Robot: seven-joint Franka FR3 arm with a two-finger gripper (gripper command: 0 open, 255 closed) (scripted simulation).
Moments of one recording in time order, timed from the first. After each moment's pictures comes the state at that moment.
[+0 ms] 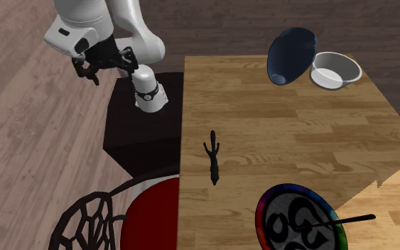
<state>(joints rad) 0.00 -0.80 0.01 -2.38 -0.11 1.44 -0.15</state>
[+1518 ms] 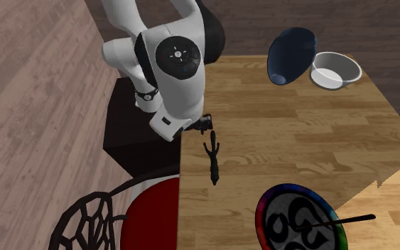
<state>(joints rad) 0.05 -0.20 0.27 -2.21 0.13 1.84 0.35</state>
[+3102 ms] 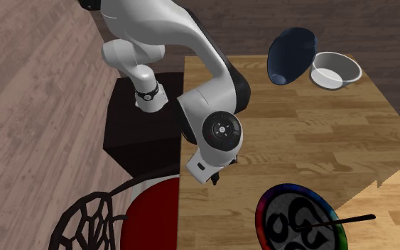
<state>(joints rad) 0.09 0.20 0.32 -2.00 0.09 2.04 0.55</state>
